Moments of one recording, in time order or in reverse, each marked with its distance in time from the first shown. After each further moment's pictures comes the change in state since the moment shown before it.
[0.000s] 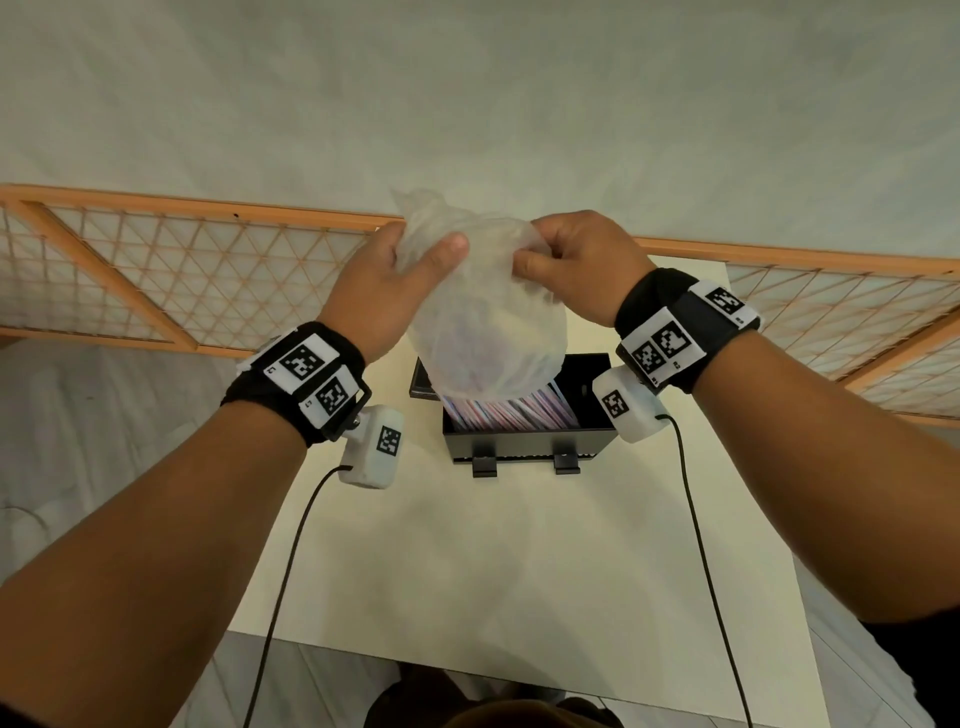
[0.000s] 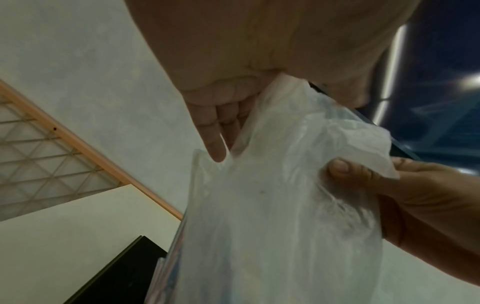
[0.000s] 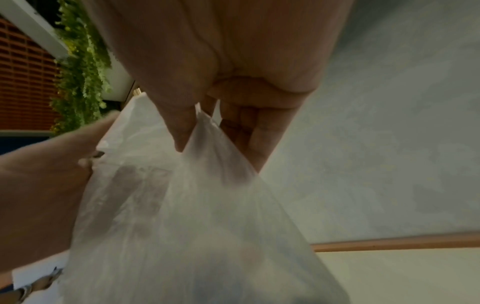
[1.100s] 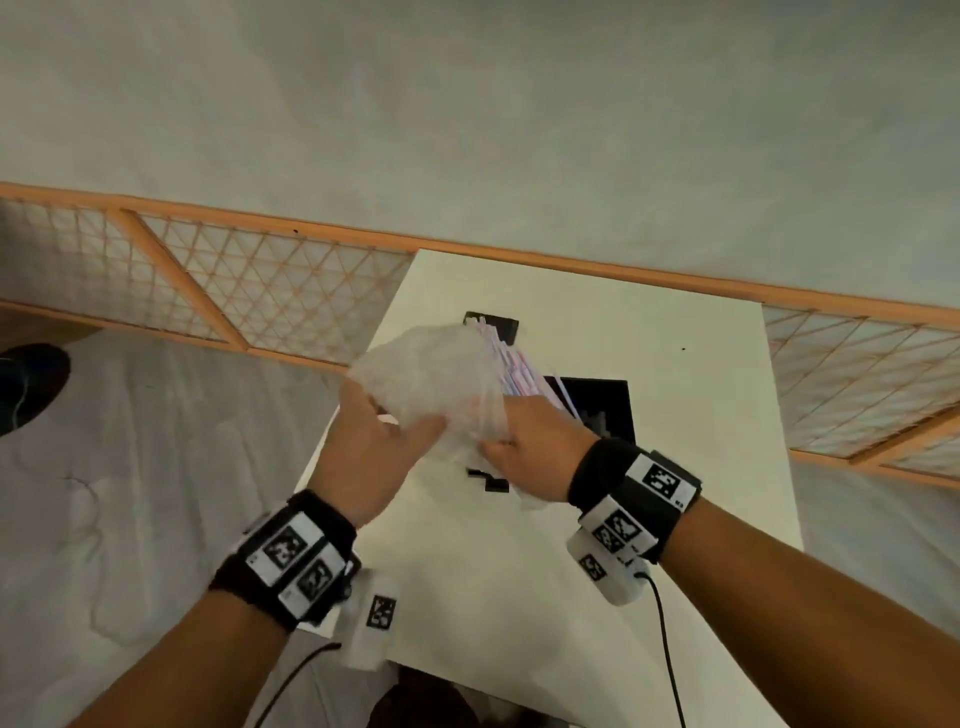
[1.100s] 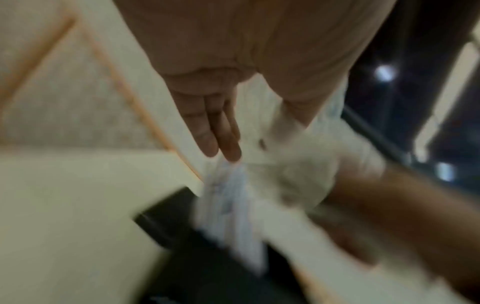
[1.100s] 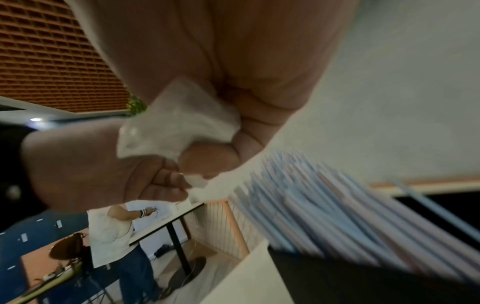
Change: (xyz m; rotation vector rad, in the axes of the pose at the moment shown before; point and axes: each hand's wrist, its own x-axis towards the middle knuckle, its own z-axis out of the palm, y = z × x) left_hand -0.124 -0.033 0.016 -0.119 0.144 -0.269; right_hand -0.094 -0.007 0.081 -0.101 -0.435 -0.133
